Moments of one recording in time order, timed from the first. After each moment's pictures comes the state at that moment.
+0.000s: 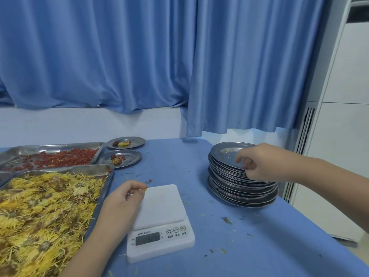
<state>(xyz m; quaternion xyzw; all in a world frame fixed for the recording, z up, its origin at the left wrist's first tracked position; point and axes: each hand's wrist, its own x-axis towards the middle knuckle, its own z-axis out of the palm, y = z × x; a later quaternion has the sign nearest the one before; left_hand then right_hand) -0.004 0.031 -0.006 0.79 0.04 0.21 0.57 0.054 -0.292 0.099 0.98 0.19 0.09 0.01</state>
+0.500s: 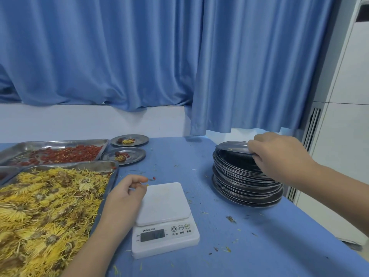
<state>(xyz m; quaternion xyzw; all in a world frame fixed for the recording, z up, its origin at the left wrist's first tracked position) 0.000 0.036 -0.009 0.77 0.04 0.22 0.60 0.037 -0.281 0.098 0.90 0.18 0.35 0.20</state>
